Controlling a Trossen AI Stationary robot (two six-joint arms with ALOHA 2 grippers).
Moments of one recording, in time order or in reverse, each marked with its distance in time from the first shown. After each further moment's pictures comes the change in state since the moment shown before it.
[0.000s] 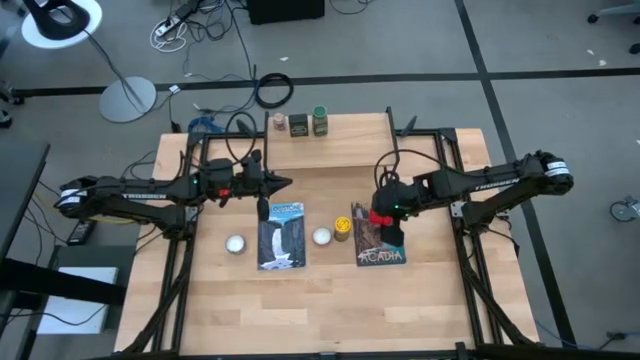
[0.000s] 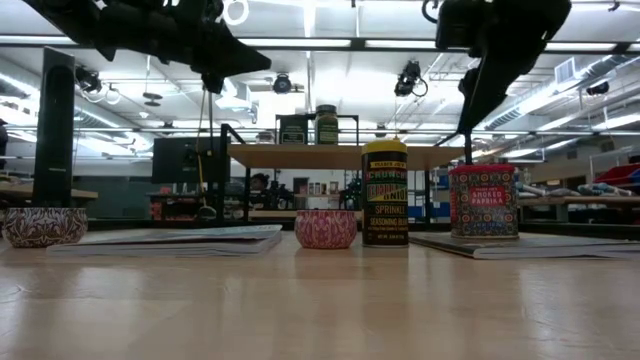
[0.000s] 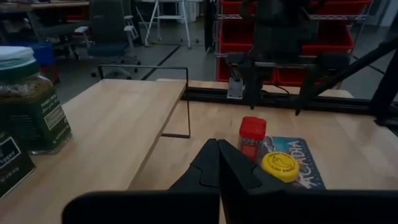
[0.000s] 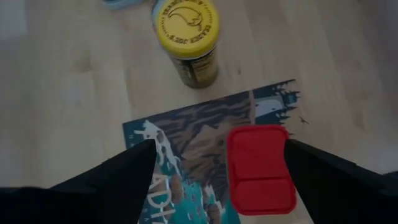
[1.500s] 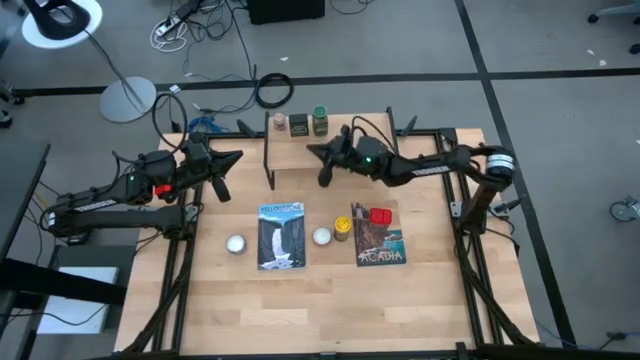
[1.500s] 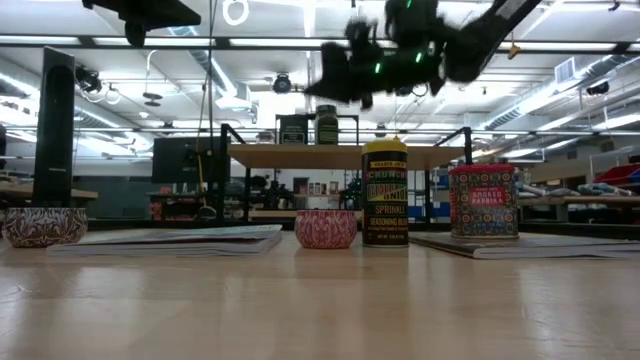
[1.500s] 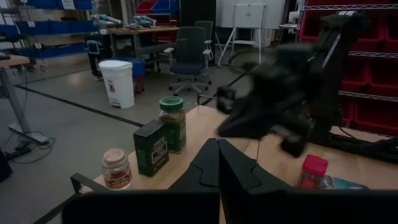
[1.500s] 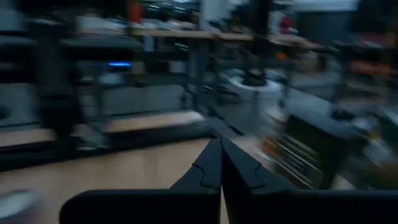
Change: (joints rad) left arm 0.000 -0.491 0.141 -0.550 -0.332 -0.043; right arm -0.356 0.468 0.000 1.512 0.042 -0.334
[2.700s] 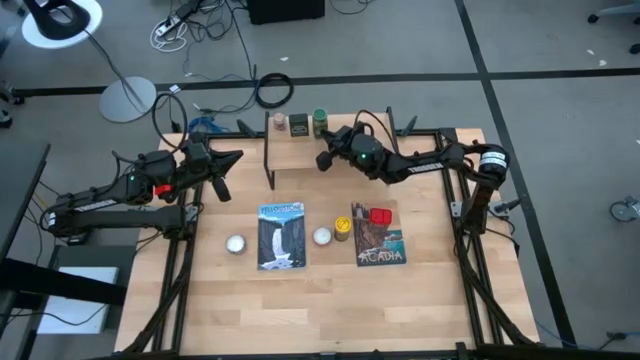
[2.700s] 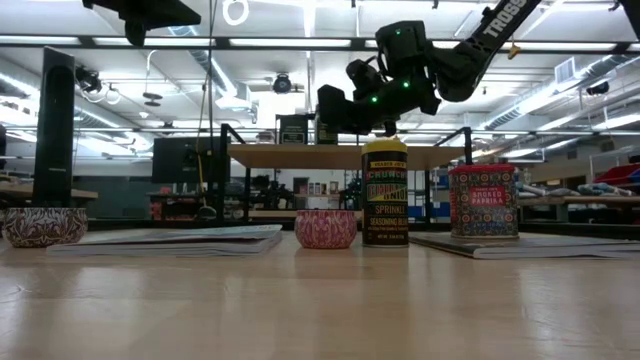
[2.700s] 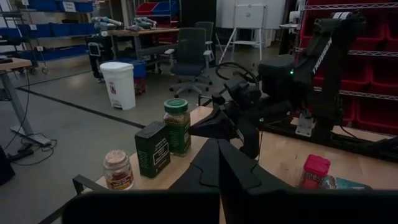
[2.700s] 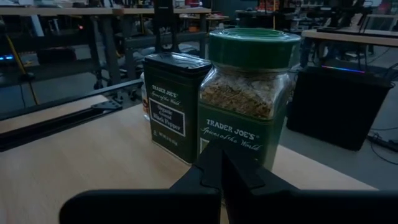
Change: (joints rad) left arm 0.000 0.000 0.000 0.004 -0.005 0.013; right arm -0.069 0.068 0.000 -0.031 0.328 0.096
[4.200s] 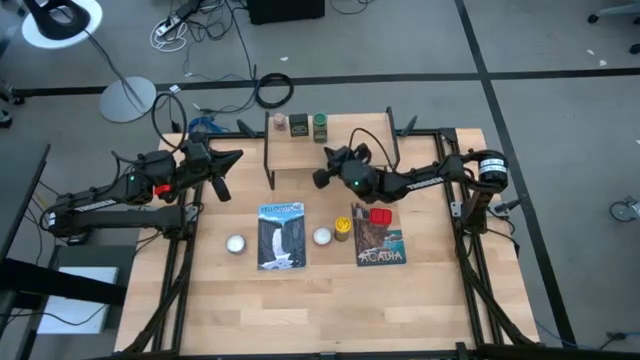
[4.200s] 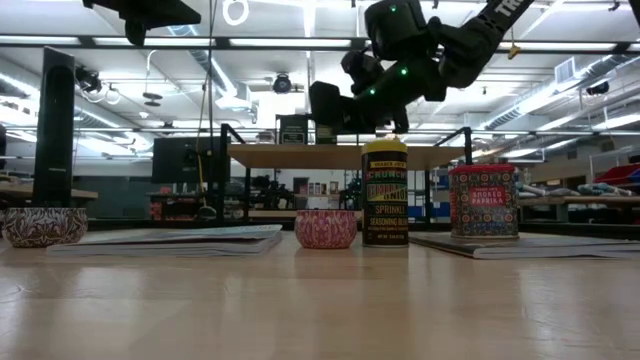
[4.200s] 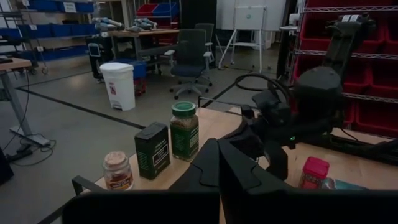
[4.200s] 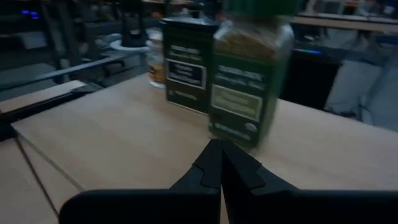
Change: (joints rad) left arm 0.000 0.000 0.000 0.007 0.000 -0.004; right arm 0.195 0.000 0.000 -0.127 0.353 0.121
